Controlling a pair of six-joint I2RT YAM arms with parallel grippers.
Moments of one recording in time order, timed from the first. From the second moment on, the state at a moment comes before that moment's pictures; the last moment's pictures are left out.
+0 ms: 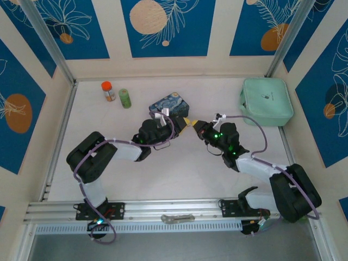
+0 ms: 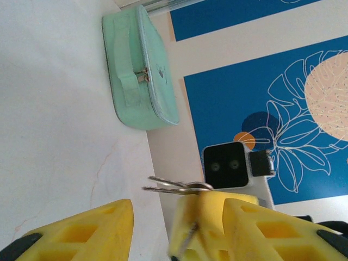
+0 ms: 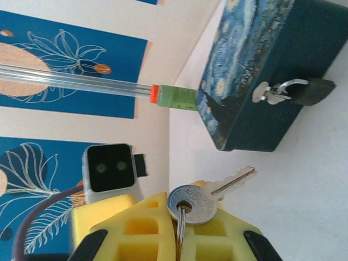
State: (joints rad) left arm -0.73 1.79 0.77 0.99 0.35 -1.29; right arm 0.46 1.25 0.43 0.61 -0.28 1.30
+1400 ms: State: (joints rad) left arm -0.53 1.71 1.12 0.23 0.79 -0.78; right arm 0.12 1.12 0.63 0.03 -0.73 0.76
